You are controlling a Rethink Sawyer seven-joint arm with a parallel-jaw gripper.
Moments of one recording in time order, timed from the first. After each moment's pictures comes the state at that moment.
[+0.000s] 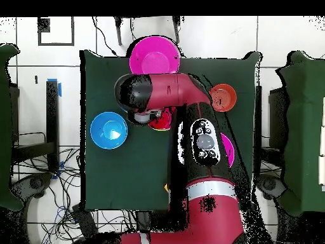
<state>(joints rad) -0.23 -0.59 0.20 1.32 -0.26 1.09 1.86</state>
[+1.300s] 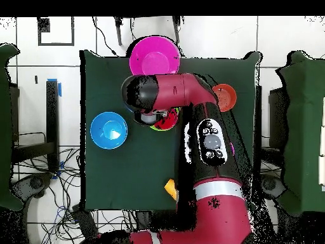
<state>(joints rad) -0.26 -0.59 0.22 1.32 -0.31 1.09 1.86</state>
